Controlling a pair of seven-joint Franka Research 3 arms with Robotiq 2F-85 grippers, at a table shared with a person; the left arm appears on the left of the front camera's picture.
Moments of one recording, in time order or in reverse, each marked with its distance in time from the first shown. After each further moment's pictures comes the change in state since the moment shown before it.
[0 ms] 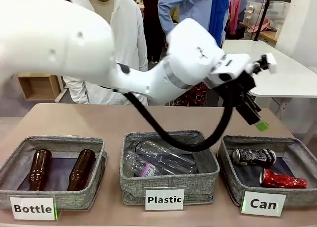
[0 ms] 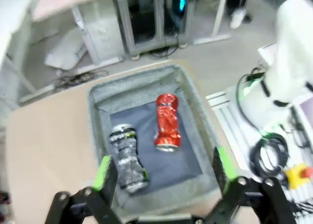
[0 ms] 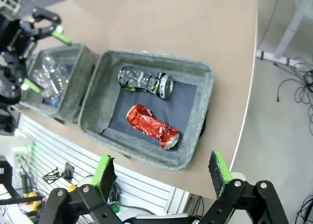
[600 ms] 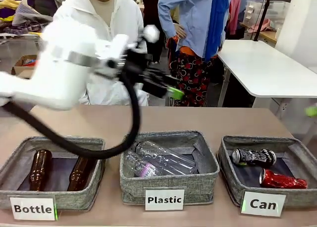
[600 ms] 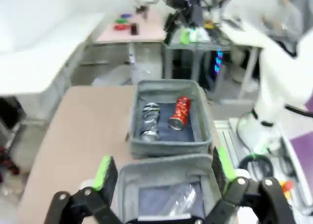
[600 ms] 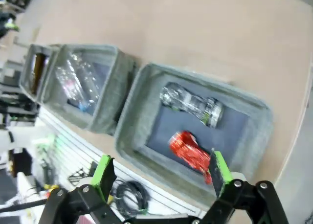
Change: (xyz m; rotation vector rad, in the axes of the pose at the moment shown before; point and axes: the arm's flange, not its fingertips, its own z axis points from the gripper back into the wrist) left arm -0.155 -0.087 0.229 0.271 -0.378 0.213; right arm 0.098 0.065 -0.092 0.141 0.163 0.018
